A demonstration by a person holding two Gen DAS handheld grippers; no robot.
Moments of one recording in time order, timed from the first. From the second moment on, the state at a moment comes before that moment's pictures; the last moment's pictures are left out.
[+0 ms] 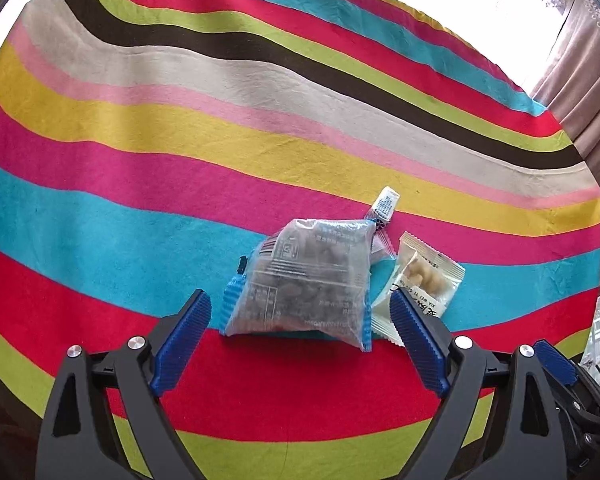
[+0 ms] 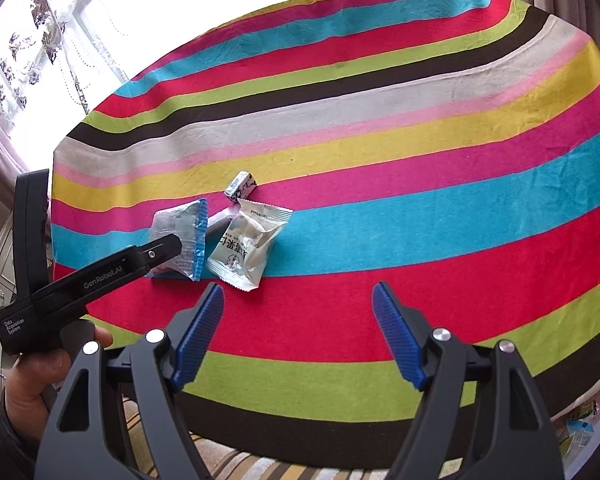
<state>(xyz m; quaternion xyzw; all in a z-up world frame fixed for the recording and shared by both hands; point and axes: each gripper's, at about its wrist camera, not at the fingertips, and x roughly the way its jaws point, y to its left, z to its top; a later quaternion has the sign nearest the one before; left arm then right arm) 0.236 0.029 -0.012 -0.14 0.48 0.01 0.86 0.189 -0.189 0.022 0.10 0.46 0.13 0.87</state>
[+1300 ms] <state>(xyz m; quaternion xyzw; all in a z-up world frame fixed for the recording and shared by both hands) 0.184 0.065 -0.010 -0.20 0.46 0.00 0.87 0.254 -0.094 -0.026 -0.04 0.49 0.08 0.87</state>
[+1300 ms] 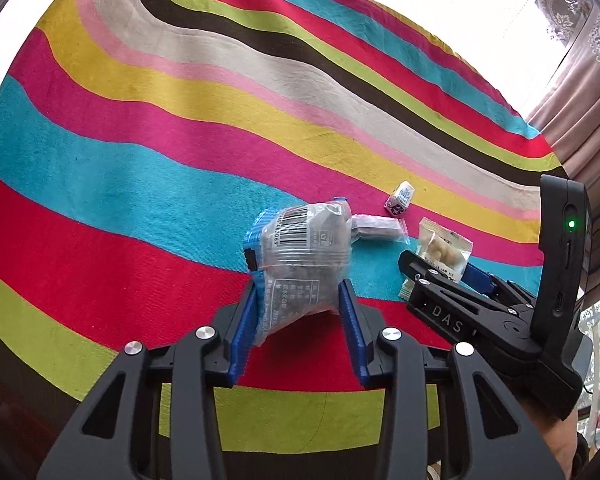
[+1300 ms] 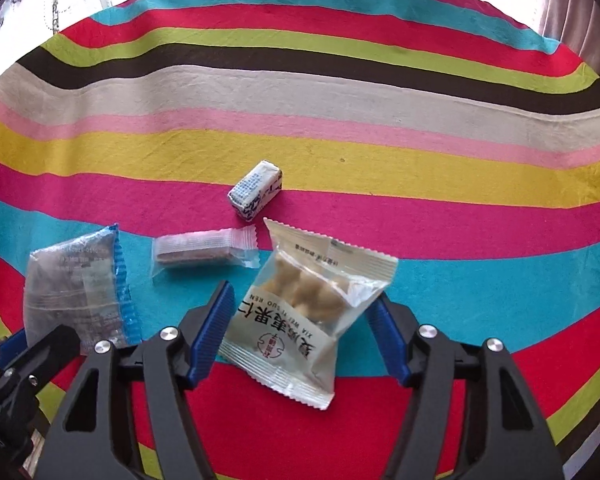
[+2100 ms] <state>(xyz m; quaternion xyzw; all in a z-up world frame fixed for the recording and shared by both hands) 0.152 0.043 -0.001 -0.23 0.46 -0.03 0.86 0.175 -0.165 0.013 0.04 0.47 0.15 0.87</state>
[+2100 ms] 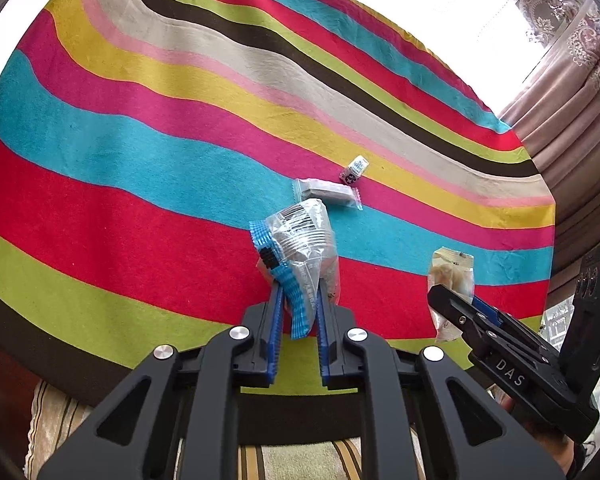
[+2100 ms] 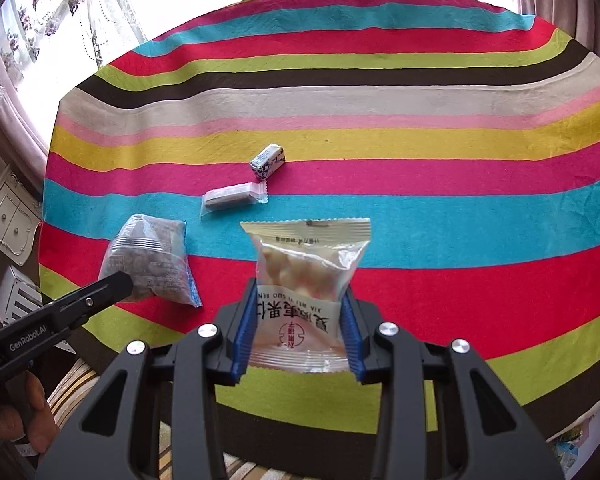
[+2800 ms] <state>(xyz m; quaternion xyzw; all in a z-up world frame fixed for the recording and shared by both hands) 0.116 -0.087 0.030 -0.18 0.48 -0.15 0.85 0.102 -0.279 0.038 0.10 0.45 0.11 0.88</state>
